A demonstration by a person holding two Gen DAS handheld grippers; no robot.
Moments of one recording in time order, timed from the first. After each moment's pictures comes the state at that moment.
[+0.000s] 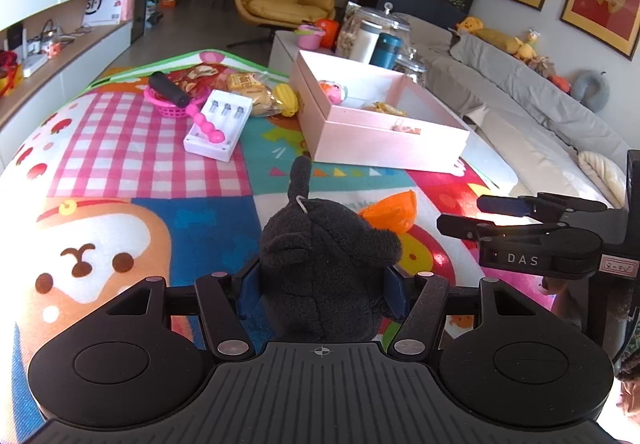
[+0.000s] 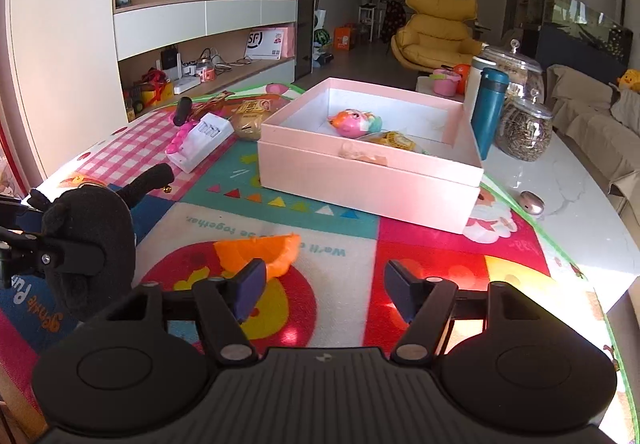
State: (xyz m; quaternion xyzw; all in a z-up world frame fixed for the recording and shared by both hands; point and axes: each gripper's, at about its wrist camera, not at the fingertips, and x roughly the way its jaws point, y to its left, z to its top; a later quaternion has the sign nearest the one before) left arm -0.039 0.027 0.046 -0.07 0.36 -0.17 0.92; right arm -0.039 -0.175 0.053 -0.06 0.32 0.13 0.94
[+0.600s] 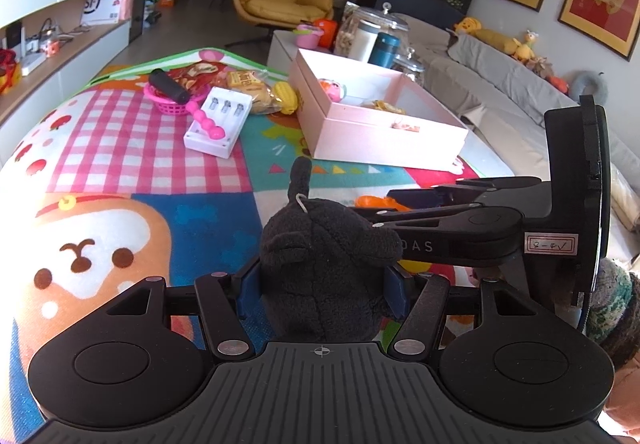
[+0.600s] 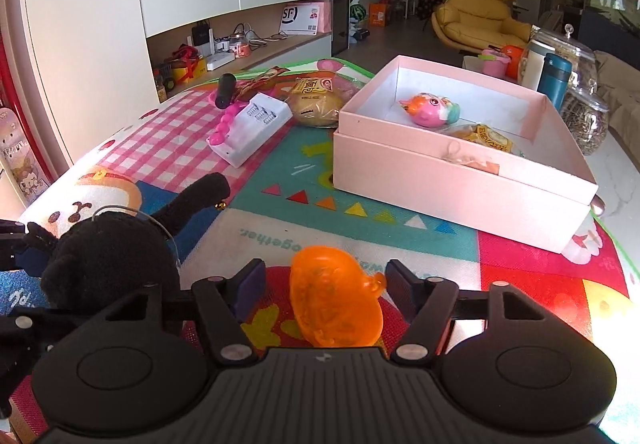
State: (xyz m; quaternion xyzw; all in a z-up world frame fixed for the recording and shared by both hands) left arm -0.041 0.031 0.043 -0.07 0.36 -0.17 0.92; right arm 0.000 -0.105 0.040 -0.07 0.36 0.19 0.91
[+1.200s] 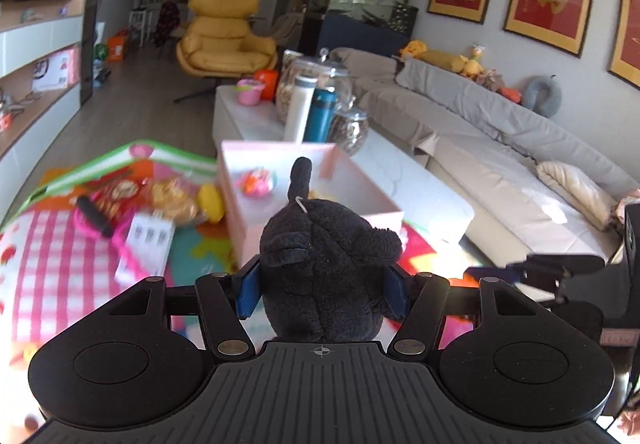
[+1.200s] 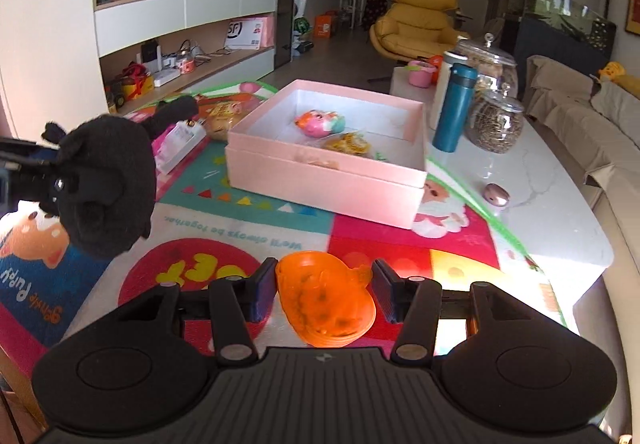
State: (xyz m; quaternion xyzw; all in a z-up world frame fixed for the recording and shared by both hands) left arm 0.016 -0.024 0.124 -0.04 0.28 -0.24 0.93; right arm -0.057 -0.209 0.097 -0.06 0.32 0.10 0.94
